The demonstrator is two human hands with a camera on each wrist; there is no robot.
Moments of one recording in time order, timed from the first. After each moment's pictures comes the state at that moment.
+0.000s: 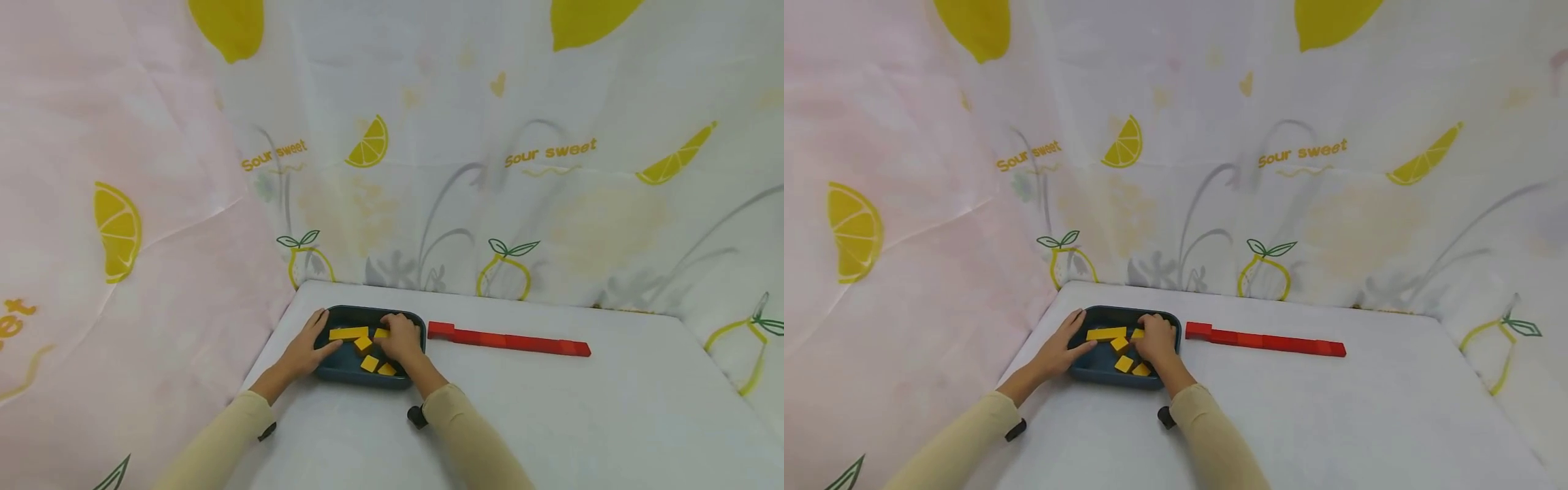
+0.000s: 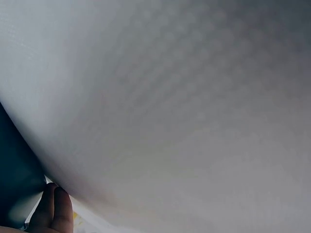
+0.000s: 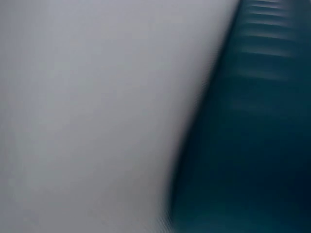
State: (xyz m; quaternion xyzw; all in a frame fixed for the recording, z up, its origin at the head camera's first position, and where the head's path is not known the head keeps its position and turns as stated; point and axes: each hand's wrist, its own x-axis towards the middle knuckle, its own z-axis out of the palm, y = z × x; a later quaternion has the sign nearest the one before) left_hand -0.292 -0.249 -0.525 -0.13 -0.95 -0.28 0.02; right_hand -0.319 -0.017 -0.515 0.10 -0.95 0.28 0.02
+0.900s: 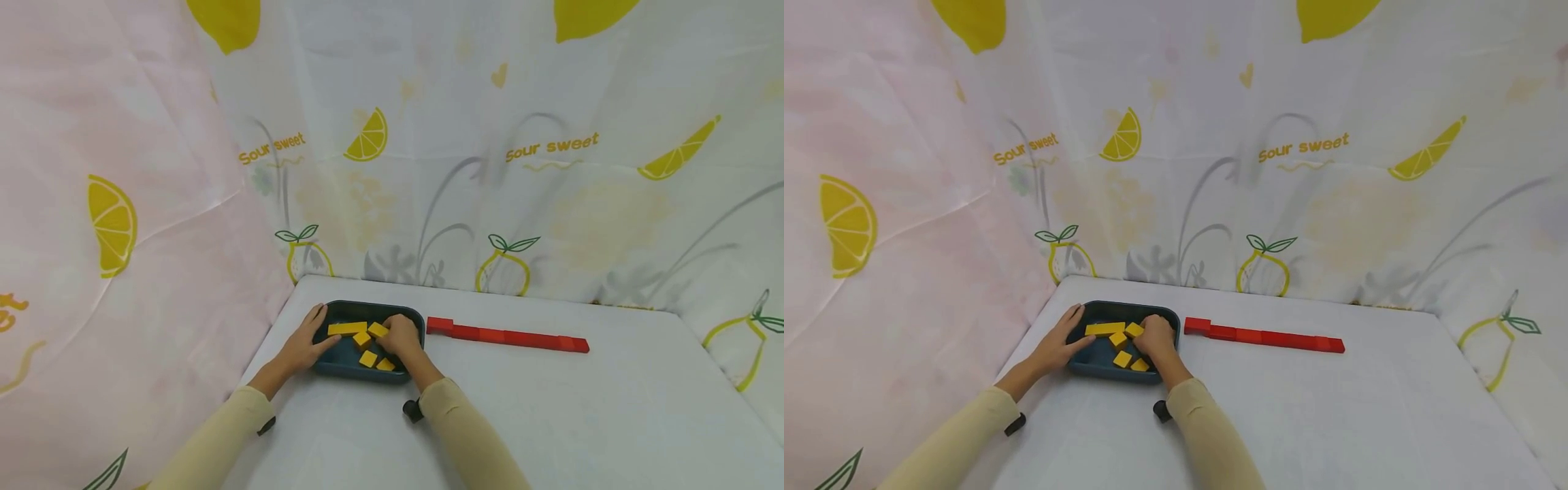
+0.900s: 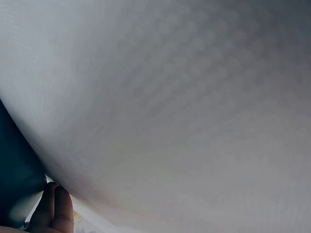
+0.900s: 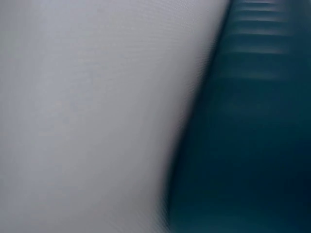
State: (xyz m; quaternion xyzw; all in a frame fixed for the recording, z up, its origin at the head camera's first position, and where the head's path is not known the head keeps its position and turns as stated) left_hand -0.295 -0.252 -0.528 -0.14 -0.95 -0.29 0.02; right_hand -0.325 -0.016 -0.517 0.04 -0.95 0.32 -0.04
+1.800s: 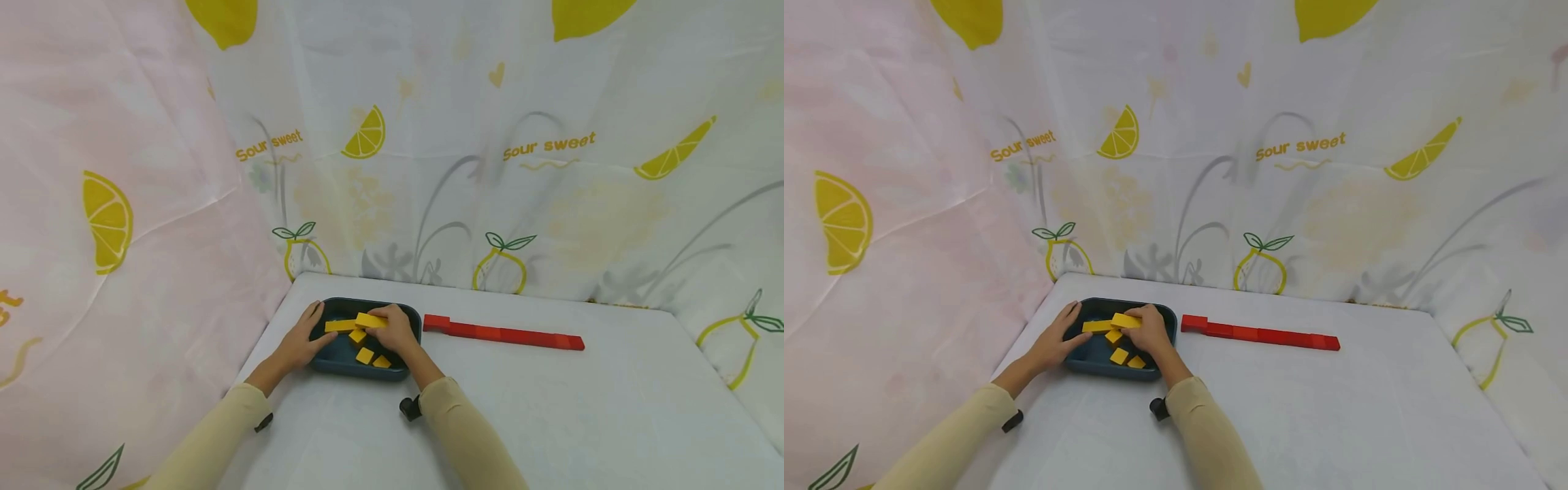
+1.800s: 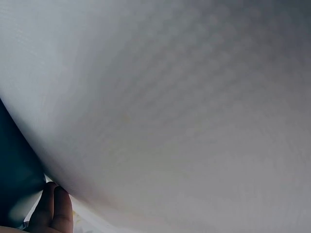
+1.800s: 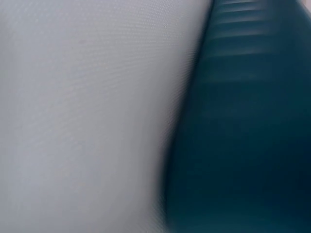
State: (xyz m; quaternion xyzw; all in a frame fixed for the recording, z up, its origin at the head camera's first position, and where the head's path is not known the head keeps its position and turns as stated) left_hand -0.294 -0.250 -0.525 -0.12 -0.95 -0.29 0.01; right_hand -0.322 -0.013 -0.514 0.14 -0.89 0.43 0.01
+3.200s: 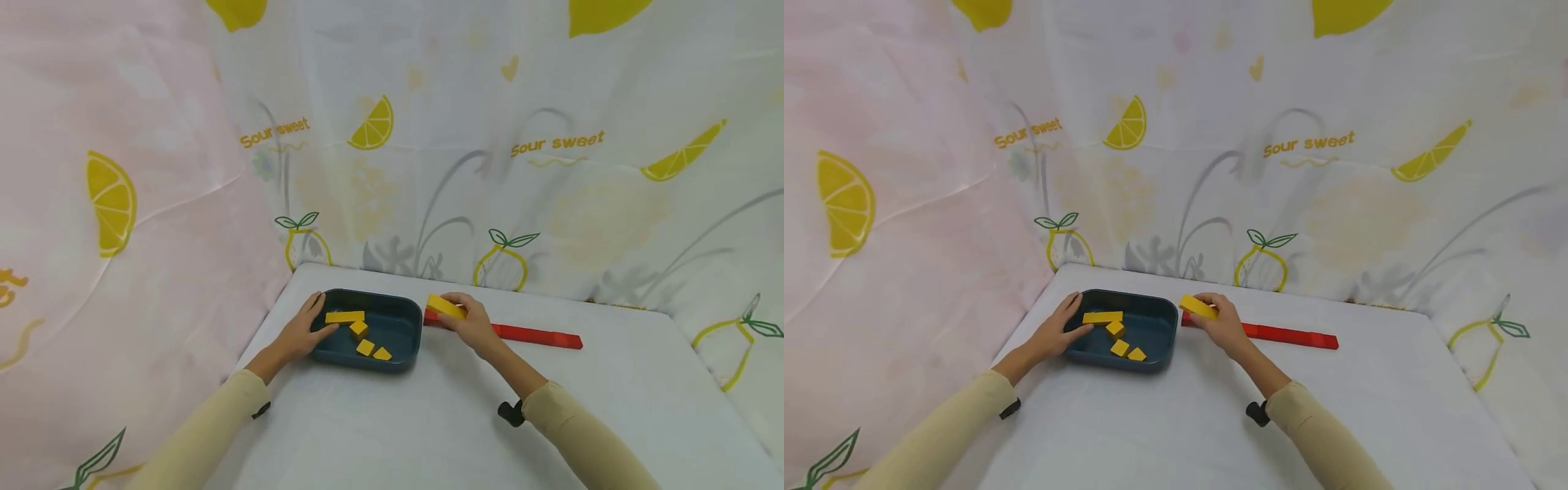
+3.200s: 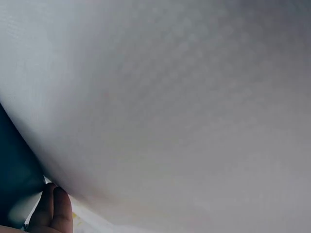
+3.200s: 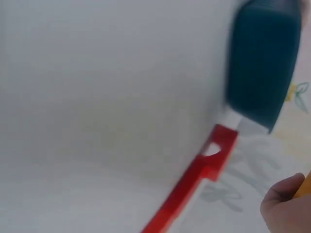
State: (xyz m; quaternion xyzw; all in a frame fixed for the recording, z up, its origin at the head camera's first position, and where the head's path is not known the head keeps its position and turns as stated) left_hand -0.296 -0.253 -0.525 -0.13 -0.95 -0.29 0.01; right_hand -0.287 0.120 -0.472 0.08 -0.83 0.55 -0.02
